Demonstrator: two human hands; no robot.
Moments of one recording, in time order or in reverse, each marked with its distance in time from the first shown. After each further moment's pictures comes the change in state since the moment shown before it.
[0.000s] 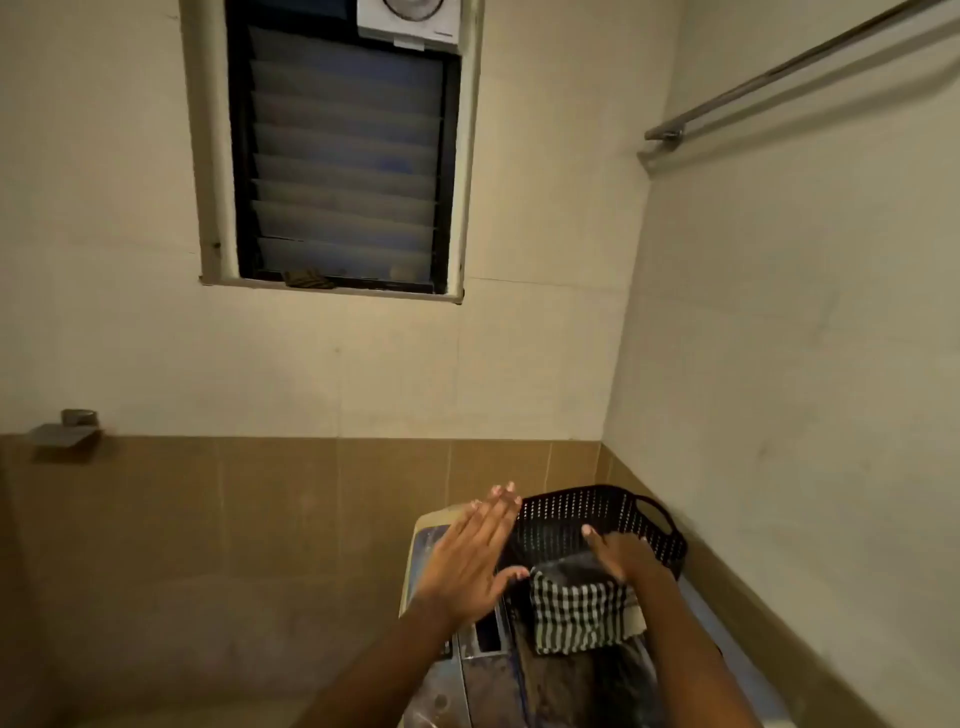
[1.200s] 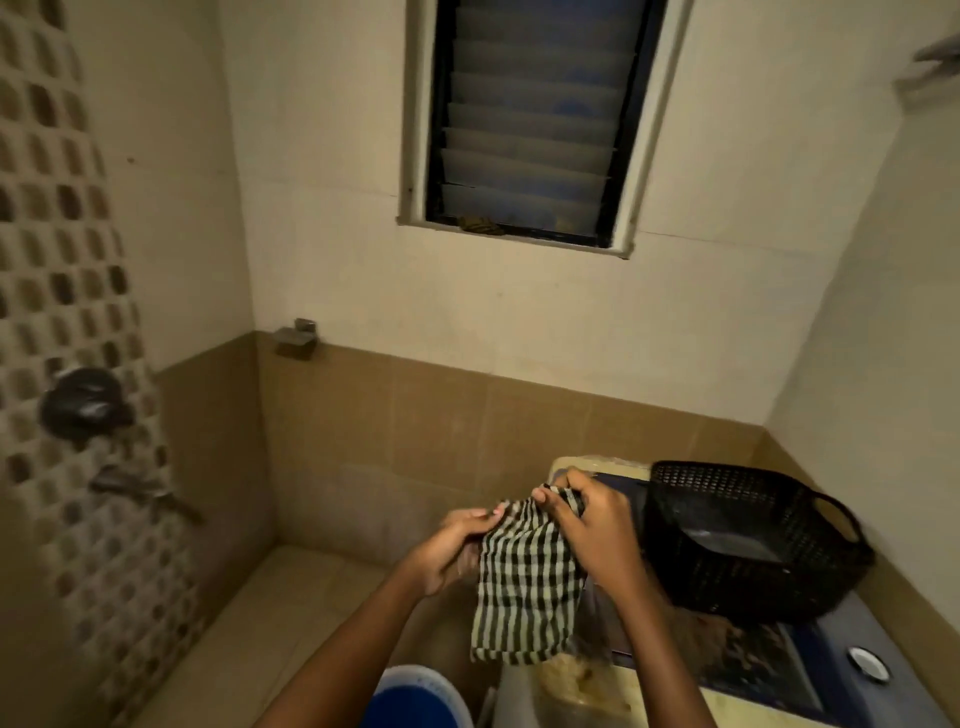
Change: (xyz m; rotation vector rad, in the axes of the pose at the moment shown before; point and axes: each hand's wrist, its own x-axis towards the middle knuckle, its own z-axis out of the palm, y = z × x) left_hand -0.161 -0.091 -0.055 -1.906 -0.256 -1.034; right_hand -0.180 -0.190 0.049 0.589 0.315 -0.816
